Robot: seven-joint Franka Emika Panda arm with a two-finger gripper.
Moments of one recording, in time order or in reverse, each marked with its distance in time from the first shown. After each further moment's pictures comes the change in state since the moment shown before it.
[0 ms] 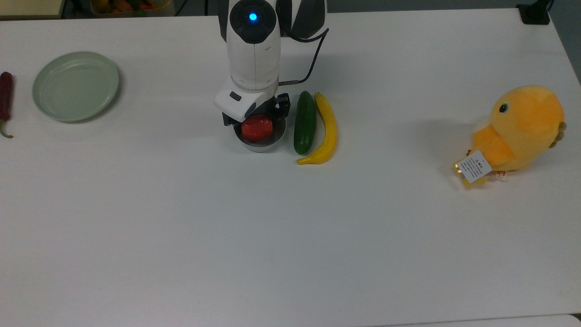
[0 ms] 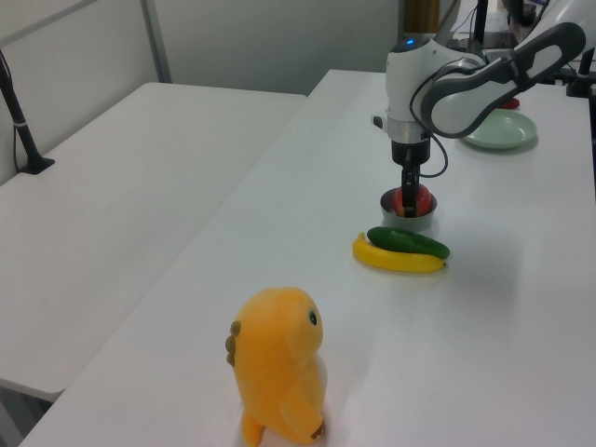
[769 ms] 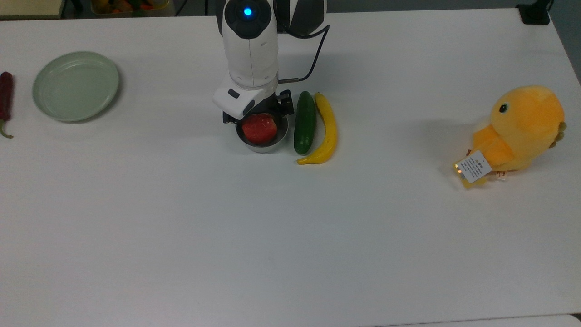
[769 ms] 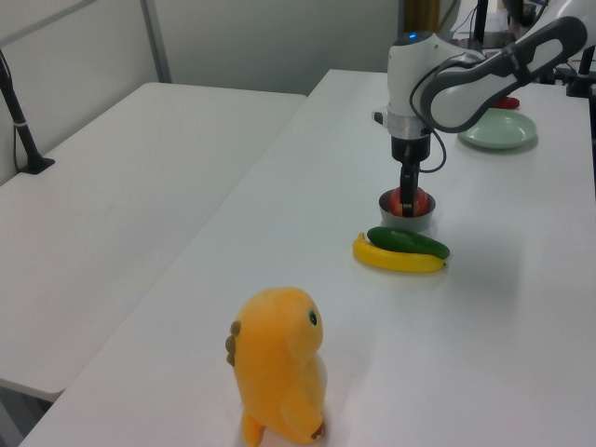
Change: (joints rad) arm -0.001 -0.010 -0.001 0.000 0.044 0.000 0.000
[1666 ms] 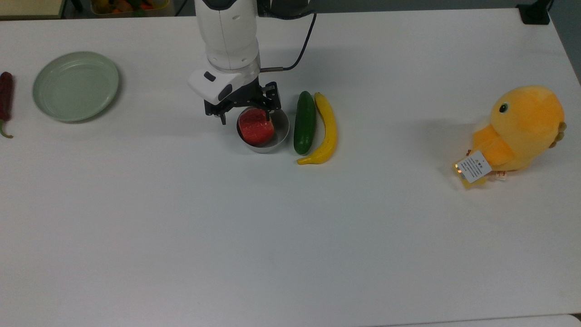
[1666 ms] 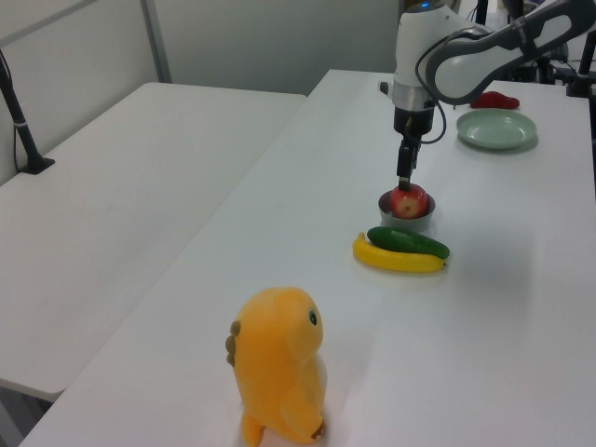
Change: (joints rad) arm -0.042 -0.060 -0.005 0.012 0.028 0.000 0.000
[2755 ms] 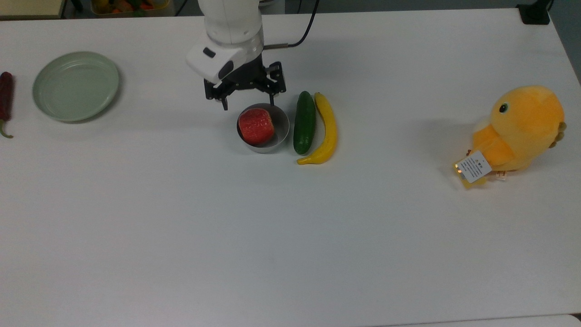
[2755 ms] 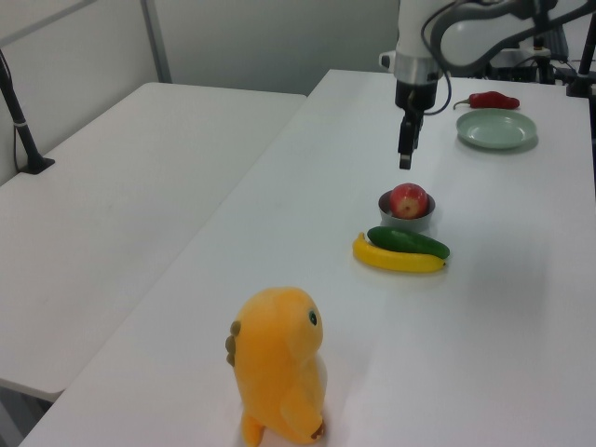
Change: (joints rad) arm -0.003 -0.047 0.003 0.054 0.010 -0.100 0.005
